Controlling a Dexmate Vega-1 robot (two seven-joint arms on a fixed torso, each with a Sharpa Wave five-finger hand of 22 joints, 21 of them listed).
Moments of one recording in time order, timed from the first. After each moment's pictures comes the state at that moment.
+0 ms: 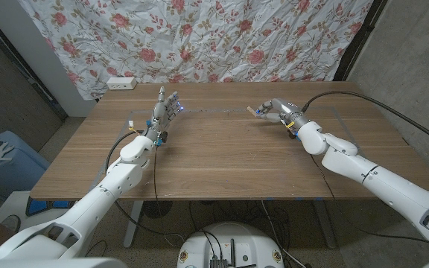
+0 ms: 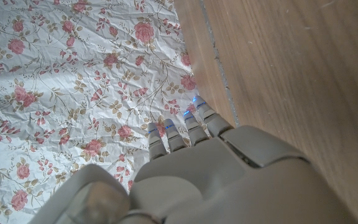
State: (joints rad) left arm 0.84 0.51 0.37 -1.30 -0.65 -0.29 -0.03; left_hand 0.00 0.05 -0.09 0.13 0.28 0.14 -0.21 0.19 0.19 0.11 -0.17 0.20 0.19 0.13 -0.04 0.18 0.18 0.22 0.01 0.20 0.18; right arm -0.72 -0.74 -0.65 -1.57 -0.38 -0.02 -0.21; right_hand 1.04 0.10 0.34 -0.16 0.17 0.92 -0.22 0.42 0.19 1.09 -0.22 0.29 0.28 0.55 -0.05 0.58 0.31 0.41 0.01 0.20 0.17
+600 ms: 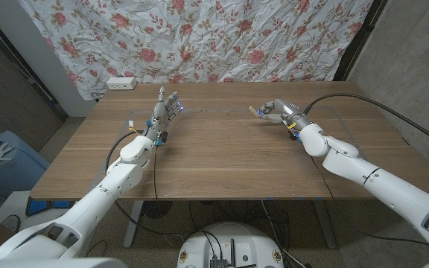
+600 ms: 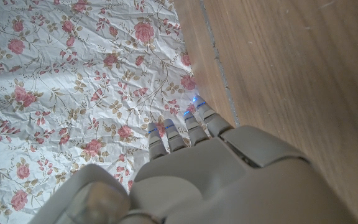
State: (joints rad) left arm 0.84 0.51 0.37 -1.30 -0.65 -0.29 -0.03; left_hand 0.00 0.05 -0.09 0.13 0.28 0.14 -0.21 0.19 0.19 0.11 -0.17 0.20 0.19 0.13 -0.04 0.18 0.18 0.22 0.01 0.20 0.18; right arm -0.75 -0.74 -0.64 -1.57 -0.35 -0.01 -0.23; right_hand 1.06 0.10 0.33 -0.17 0.17 0.95 -0.20 0.42 0.19 1.11 -0.22 0.30 0.30 0.56 -0.05 0.58 0.32 0.41 0.00 0.20 0.17
